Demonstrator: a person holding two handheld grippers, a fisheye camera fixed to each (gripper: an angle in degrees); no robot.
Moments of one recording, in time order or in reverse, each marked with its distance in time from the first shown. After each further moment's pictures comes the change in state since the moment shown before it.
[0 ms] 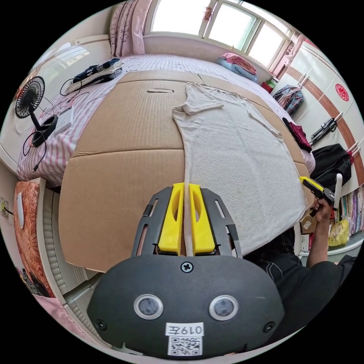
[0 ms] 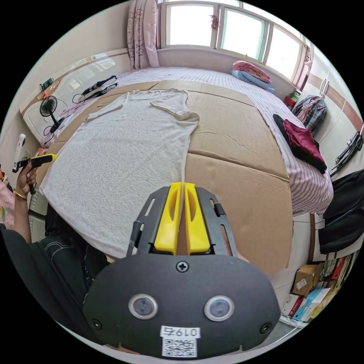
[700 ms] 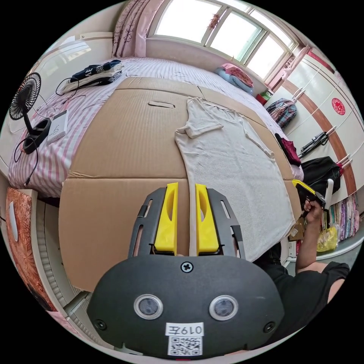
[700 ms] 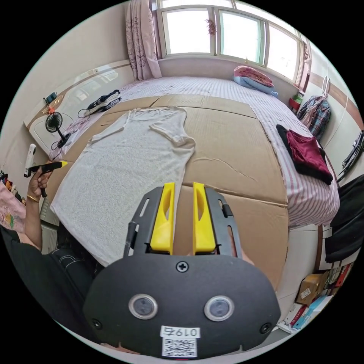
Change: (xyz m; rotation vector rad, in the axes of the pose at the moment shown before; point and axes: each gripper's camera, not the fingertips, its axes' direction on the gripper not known) left arm -0.040 -0.103 0.001 0.042 0.113 -0.030; right arm 0.047 -0.118 -0.072 0.056 -0.081 0.015
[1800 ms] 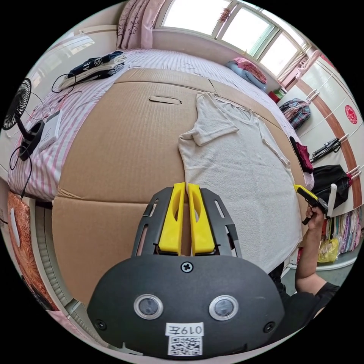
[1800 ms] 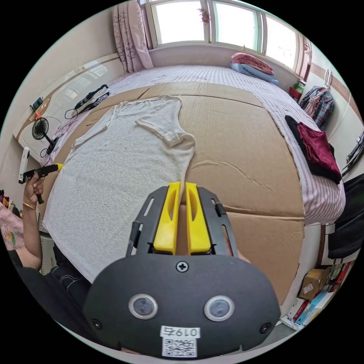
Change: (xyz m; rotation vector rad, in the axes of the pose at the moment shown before) left arm -0.020 -0.125 0.050 -0.058 -0.063 -0.047; right arm 0.034 -0.149 -0.012 -0.077 0.005 0.049
